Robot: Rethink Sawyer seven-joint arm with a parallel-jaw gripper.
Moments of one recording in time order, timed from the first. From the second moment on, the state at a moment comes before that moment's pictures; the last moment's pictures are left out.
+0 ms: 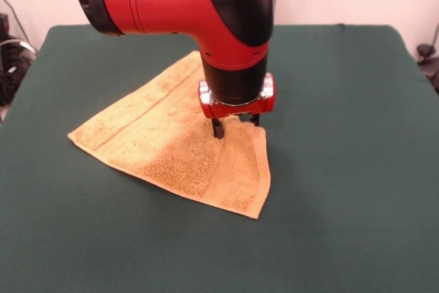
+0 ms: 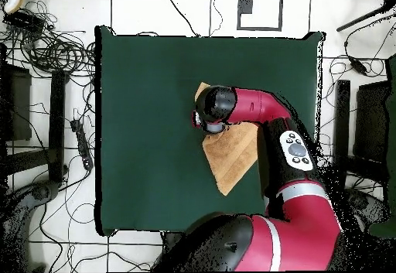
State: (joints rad) arm -0.35 -0.33 0.25 1.27 -0.29 0.91 1.65
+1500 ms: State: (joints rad) arm -0.40 -0.37 0.25 1.18 -0.15 1.31 1.65
